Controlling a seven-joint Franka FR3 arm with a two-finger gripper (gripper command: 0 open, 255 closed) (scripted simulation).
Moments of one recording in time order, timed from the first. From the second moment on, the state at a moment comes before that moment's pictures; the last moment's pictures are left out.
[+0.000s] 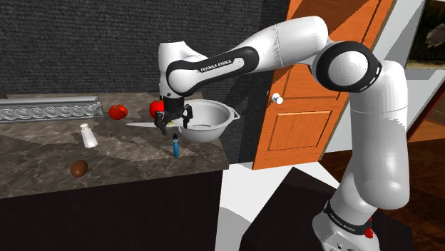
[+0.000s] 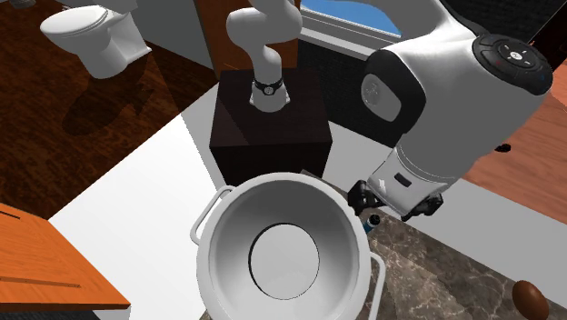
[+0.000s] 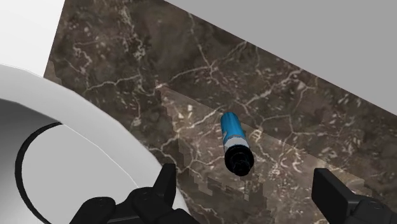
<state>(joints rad) 0.14 0.41 0.25 -1.56 -0.13 2.01 0.60</state>
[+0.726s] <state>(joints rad) 0.13 0.45 0.25 -1.51 -0.10 1.95 0.59</state>
